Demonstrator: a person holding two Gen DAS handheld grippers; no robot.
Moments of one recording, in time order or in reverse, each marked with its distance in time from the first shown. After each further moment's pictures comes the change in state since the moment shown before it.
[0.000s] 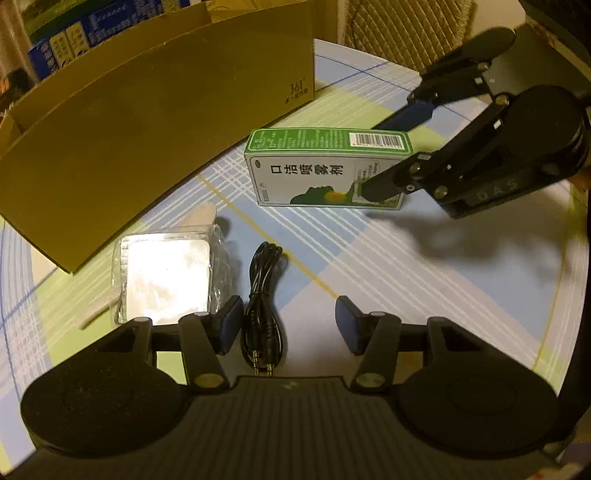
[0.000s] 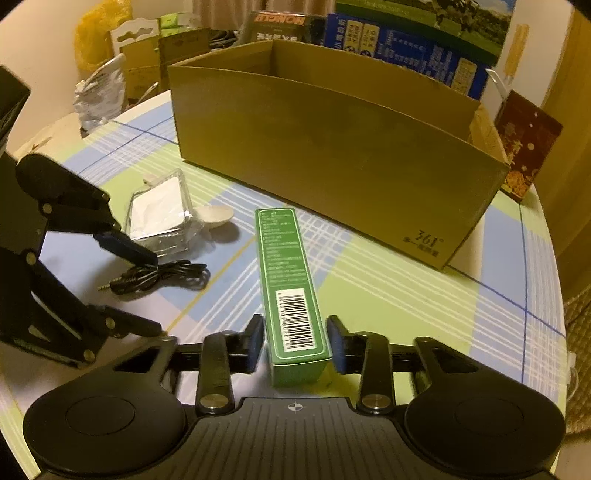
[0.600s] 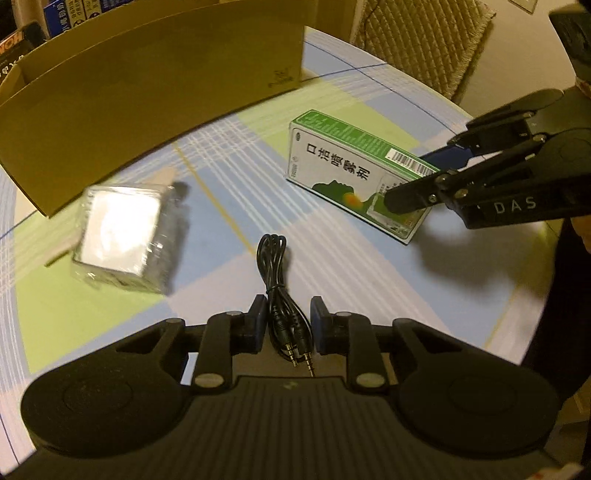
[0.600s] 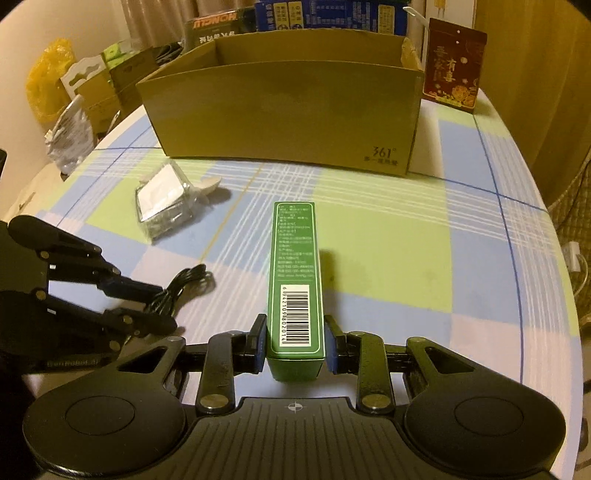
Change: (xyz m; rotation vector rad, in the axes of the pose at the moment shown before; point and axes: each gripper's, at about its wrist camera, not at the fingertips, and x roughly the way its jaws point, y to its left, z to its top) left arm -0.019 -0.037 -0.007 -0.144 0.044 -0.045; right arm -0.053 -0.001 -0.049 0.268 0.042 0.010
